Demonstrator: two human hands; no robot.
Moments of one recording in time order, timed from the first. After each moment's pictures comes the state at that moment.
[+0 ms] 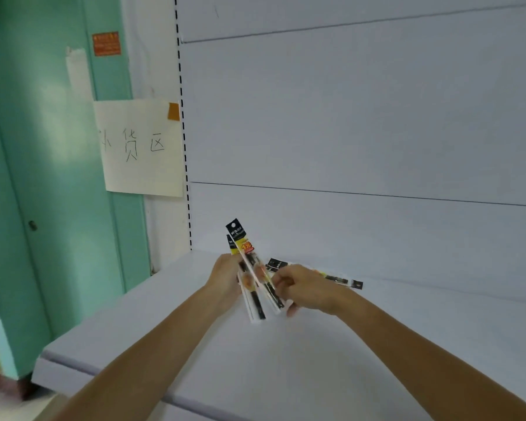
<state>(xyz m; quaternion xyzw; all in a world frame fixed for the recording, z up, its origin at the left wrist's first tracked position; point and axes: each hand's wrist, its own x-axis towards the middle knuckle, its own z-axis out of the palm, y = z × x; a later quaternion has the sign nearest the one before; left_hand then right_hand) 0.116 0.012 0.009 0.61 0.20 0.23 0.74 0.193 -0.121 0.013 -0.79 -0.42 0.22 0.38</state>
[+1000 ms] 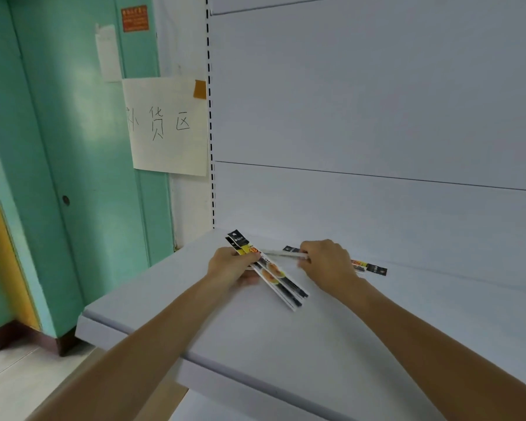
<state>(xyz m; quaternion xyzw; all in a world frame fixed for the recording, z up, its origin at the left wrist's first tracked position) 0.094 0.043 -0.017 0.64 0.31 0.24 0.66 0.206 -0.100 -0.004 -0.88 -0.43 -0.15 0.13</state>
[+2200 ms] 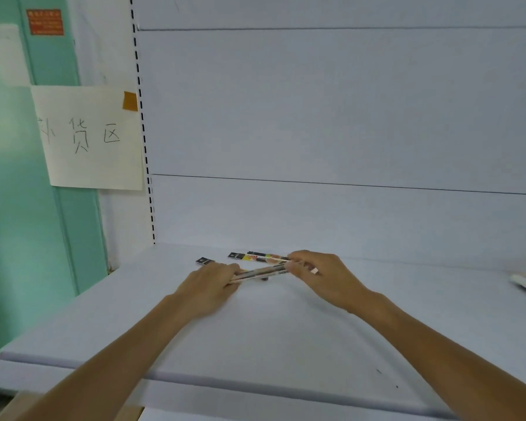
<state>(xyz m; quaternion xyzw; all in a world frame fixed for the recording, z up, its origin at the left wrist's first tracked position) 0.094 0.009 -0.014 0.99 0.04 0.12 0.05 0.177 -0.209 0.005 -0.85 -0.40 -0.05 0.35</state>
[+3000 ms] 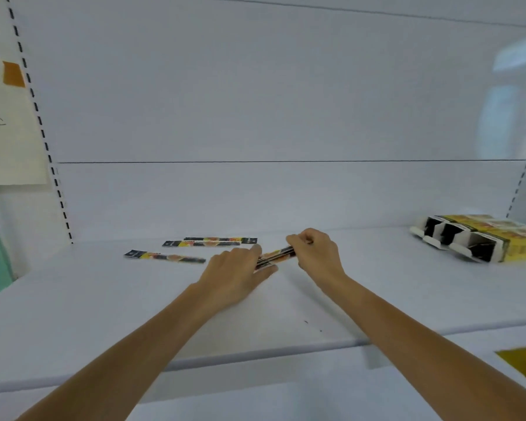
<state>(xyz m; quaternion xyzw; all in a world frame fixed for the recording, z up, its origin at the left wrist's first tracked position) 0.115 -0.119 -0.006 0.98 -0.10 0.16 0.04 0.161 -0.269 -0.004 -0.81 -0.08 -0.13 0.56</state>
